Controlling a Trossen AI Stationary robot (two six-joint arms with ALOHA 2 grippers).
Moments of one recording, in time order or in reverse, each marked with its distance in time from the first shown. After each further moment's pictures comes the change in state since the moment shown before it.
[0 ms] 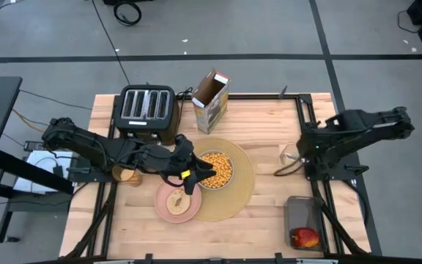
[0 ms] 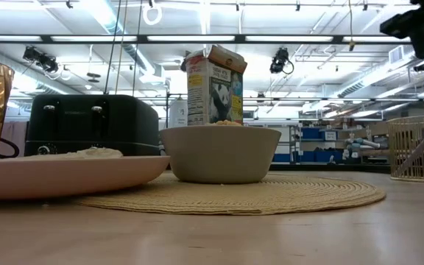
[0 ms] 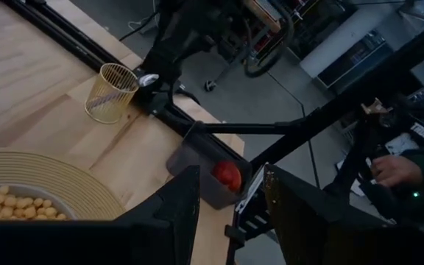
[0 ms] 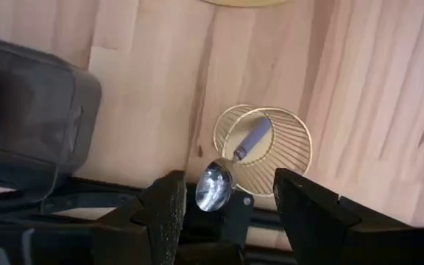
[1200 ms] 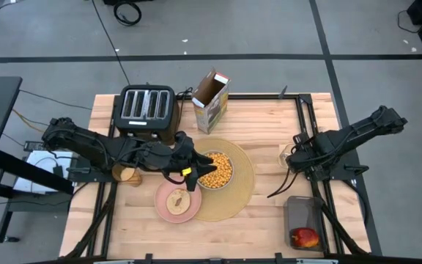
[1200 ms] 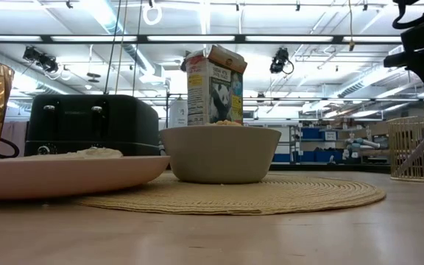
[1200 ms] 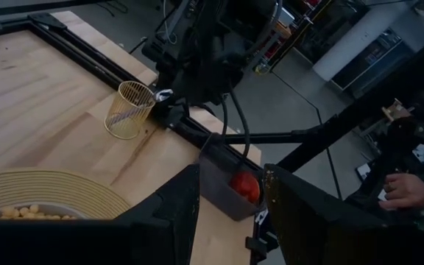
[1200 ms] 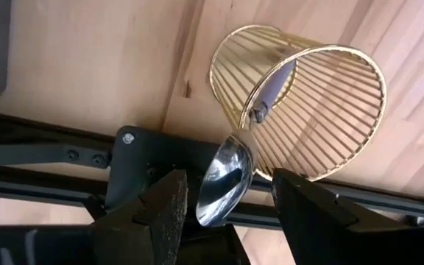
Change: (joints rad) left arm 0.019 0.000 0.000 -0.002 -0.037 0.067; right arm 0.138 0.150 -0.257 0.035 0.079 0.048
